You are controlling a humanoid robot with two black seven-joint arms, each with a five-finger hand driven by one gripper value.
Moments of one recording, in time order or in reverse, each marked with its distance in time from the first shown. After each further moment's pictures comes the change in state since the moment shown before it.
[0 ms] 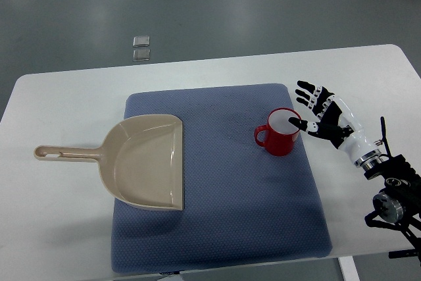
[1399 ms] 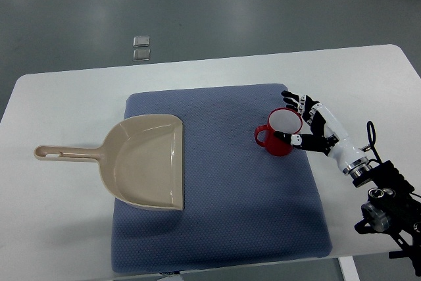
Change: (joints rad) left arm 0.000 0.000 0.000 0.000 0.000 0.000 0.000; right arm -0.025 0.039 -0.013 0.026 -0.200 -0.141 0.000
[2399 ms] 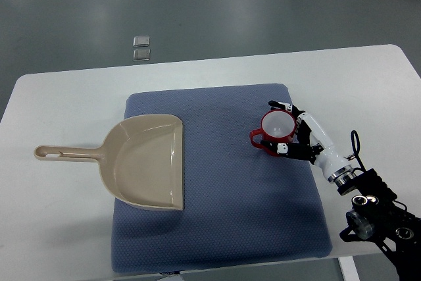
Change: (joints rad) left arm 0.000 0.000 0.000 0.000 0.000 0.000 0.000; right arm 0.000 0.079 -0.024 -0.052 -0.013 -0.008 0.000
